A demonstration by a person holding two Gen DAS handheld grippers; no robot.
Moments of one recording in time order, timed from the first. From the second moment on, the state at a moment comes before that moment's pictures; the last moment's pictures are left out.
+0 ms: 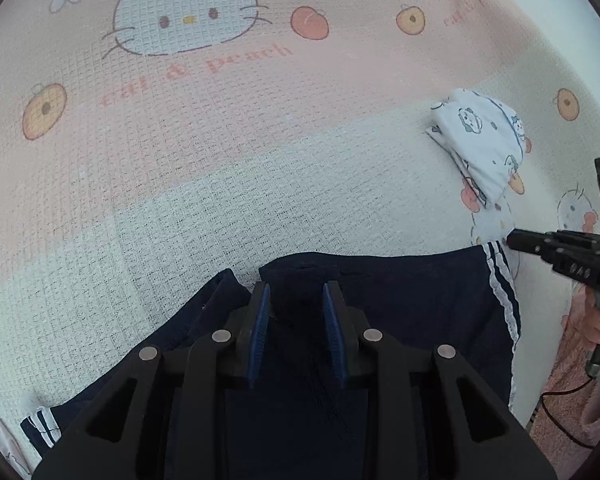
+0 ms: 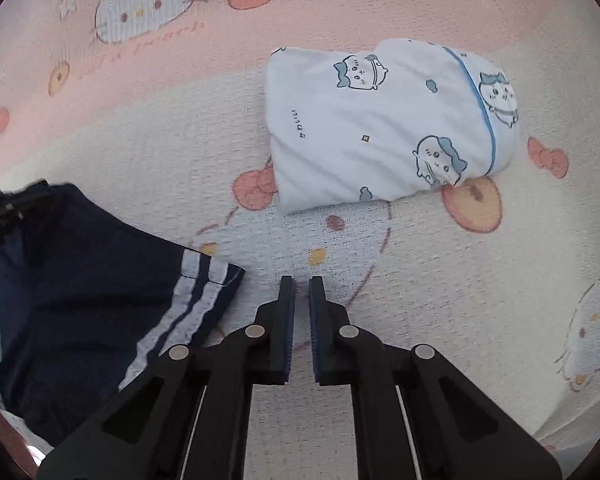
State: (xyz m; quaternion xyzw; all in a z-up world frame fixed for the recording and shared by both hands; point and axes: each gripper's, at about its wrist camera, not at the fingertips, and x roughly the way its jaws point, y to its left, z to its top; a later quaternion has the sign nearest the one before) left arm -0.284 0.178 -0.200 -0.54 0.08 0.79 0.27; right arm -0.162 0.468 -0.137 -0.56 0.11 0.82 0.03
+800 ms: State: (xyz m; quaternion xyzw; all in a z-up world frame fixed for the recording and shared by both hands) left arm -0.300 0.189 -0.202 -0.51 0.08 0.82 0.25; right arm -0.139 0.484 -0.139 -0.55 0.18 0.81 0.05
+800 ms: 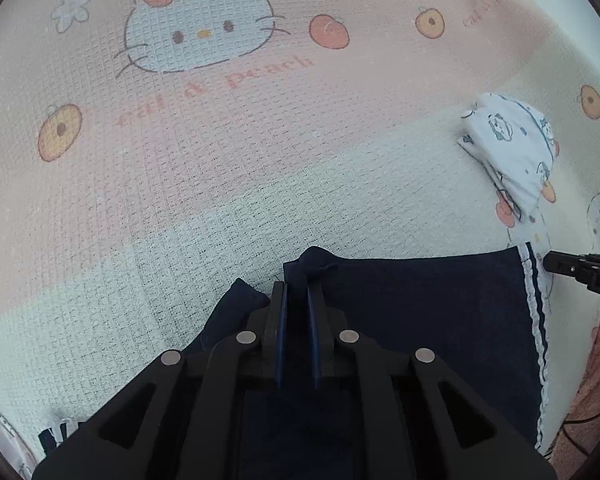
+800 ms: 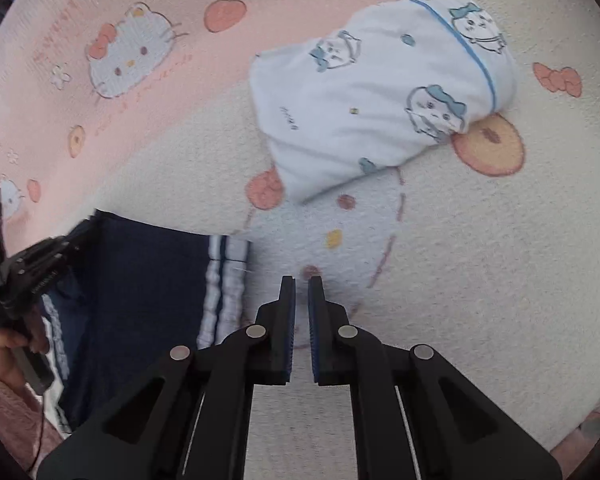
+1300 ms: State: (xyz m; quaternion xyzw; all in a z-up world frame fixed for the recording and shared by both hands) left arm -0.303 0.185 -0.193 -0.51 0.10 0.82 0.25; right arm -0.197 0.422 -0.153 -0.54 0.11 0.84 0.02
